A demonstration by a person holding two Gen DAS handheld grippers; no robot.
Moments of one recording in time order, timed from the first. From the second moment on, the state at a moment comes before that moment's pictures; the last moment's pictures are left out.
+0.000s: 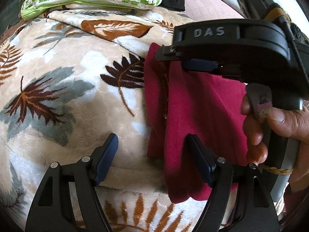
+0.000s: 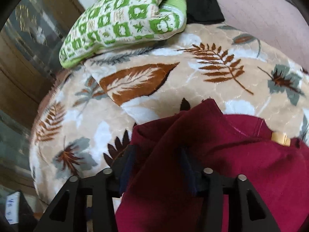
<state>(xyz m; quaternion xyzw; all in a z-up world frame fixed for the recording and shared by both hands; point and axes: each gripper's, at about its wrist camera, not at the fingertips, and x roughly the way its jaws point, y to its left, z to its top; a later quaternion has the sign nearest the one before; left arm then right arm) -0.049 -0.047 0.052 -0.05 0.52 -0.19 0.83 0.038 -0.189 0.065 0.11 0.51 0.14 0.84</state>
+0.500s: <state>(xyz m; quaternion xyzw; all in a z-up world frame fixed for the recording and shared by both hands) -0.040 -0.033 0.053 -0.11 0.52 -0.22 0.82 0.034 -0.207 0.066 0.14 0.48 0.13 0.85</state>
